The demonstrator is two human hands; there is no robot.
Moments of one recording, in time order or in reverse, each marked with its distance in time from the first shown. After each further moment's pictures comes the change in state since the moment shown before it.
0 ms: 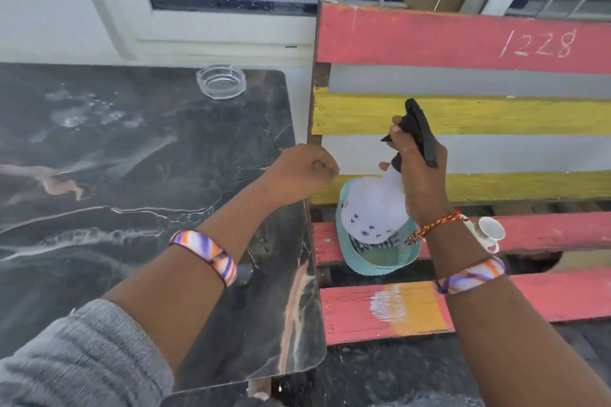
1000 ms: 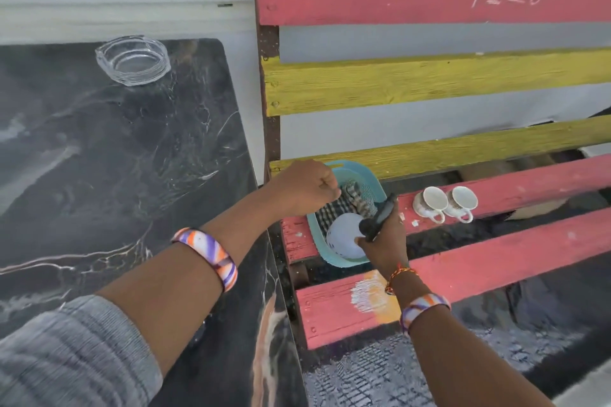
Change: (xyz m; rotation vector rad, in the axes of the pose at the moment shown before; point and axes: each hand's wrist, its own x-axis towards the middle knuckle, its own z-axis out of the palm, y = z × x) left_hand 0.072 -0.013 0.053 0.224 -0.332 0.026; right_hand -0.007 0.168 -0.074 -0.810 0.001 0.366
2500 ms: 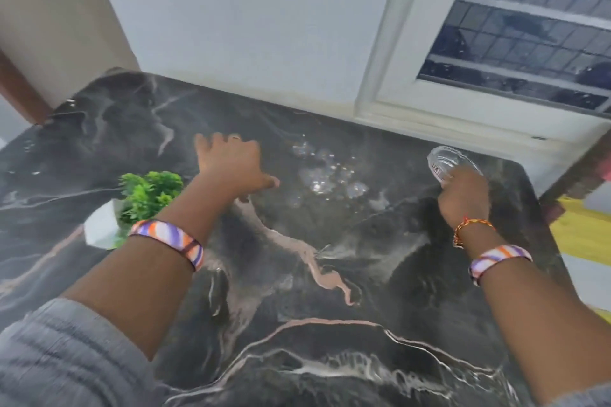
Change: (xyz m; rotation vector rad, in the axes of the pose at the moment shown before) left_hand -0.282 -0.323 -0.320 0.597 0.466 -0.849; right_hand -0.020 -0.402 0.243 -0.481 0.099 -0.558
